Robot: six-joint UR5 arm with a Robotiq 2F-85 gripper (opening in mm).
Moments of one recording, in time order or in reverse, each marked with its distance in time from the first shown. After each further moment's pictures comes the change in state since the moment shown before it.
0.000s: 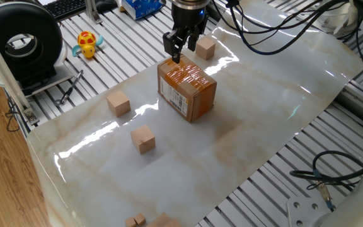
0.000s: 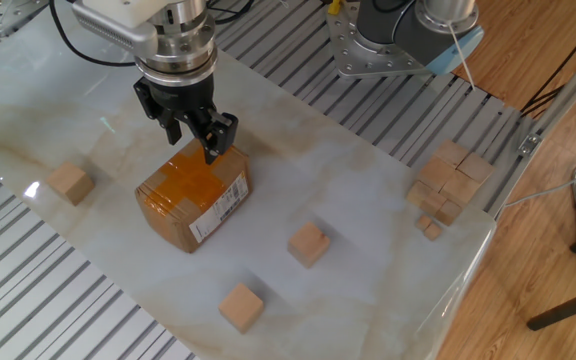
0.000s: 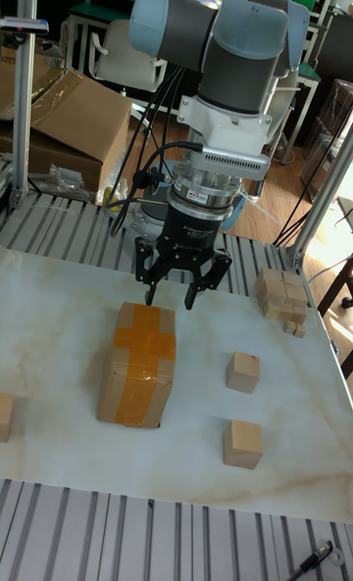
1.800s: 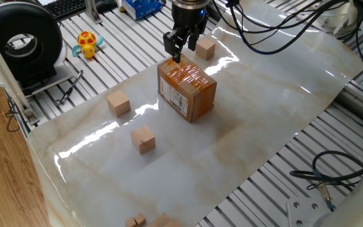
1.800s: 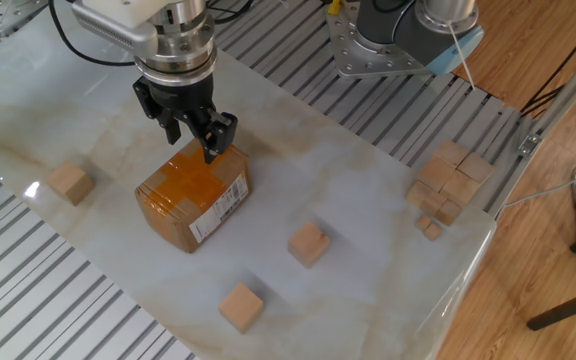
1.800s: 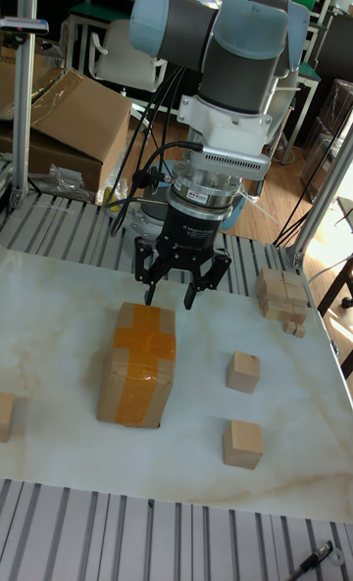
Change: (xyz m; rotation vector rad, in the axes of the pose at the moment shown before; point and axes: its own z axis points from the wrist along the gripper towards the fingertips) arm 0.000 -0.001 0.000 0.004 0.001 -0.003
